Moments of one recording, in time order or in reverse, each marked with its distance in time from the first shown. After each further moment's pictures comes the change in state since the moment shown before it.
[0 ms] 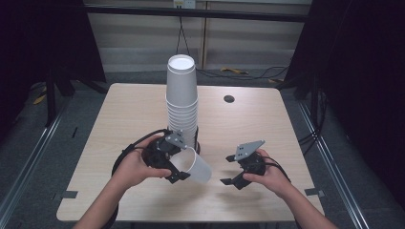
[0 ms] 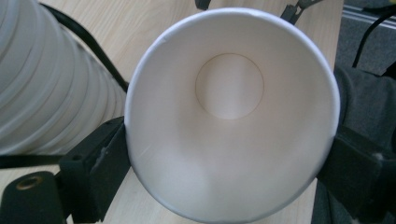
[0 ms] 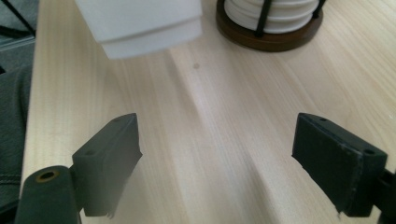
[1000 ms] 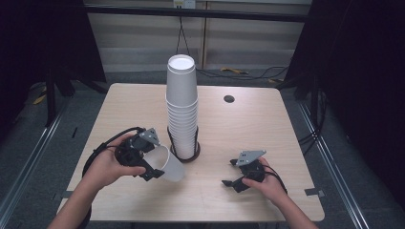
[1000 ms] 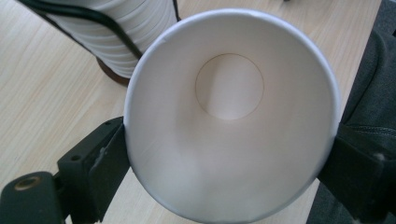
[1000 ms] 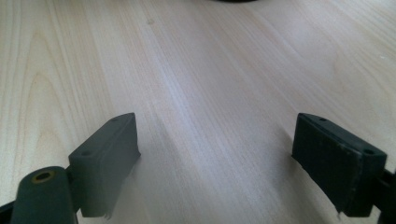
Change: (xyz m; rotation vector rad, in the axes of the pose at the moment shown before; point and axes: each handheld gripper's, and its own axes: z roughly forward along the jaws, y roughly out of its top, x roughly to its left) left arm 0.022 -0.047 -0.038 0.105 0.065 -0.096; right arm -0.005 -0.041 0.024 -0.025 -0.112 0.060
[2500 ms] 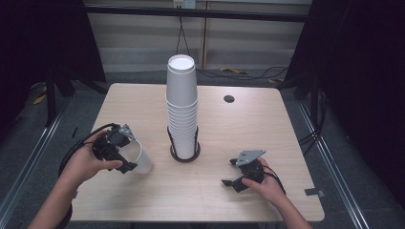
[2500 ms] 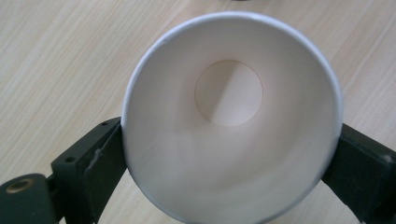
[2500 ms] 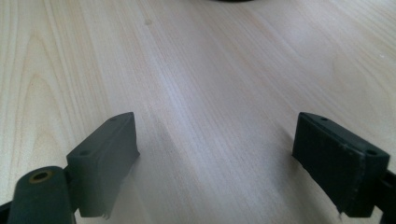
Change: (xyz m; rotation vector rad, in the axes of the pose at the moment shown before) left arm 0.043 -0.047 -0.008 0.145 0.176 -0.101; right arm -0.001 0.000 0.001 0.003 -0.002 0.003
